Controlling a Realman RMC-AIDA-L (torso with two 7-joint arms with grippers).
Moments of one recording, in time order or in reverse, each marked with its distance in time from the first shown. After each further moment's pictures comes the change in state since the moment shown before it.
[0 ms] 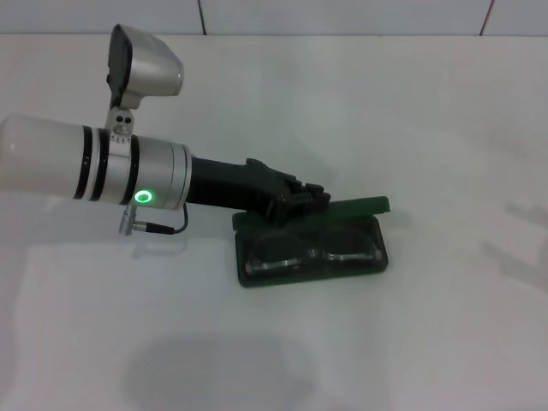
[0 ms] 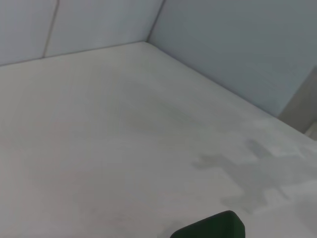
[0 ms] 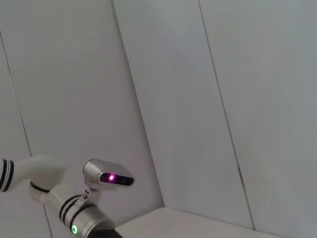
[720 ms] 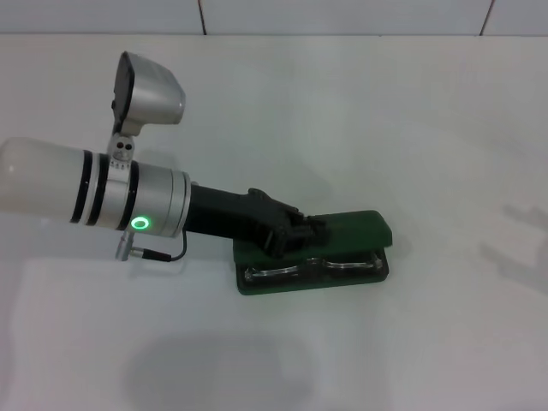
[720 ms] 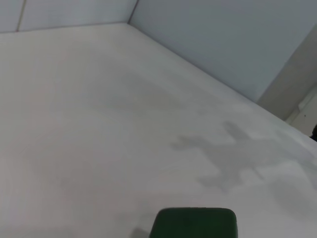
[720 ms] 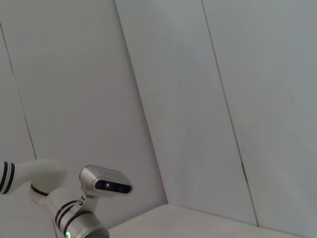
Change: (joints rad) left arm 0.029 -0.004 0.039 -0.009 0.001 0.044 0.004; right arm 0.005 0.000 0.000 0.004 -0.014 -0.004 -0.001
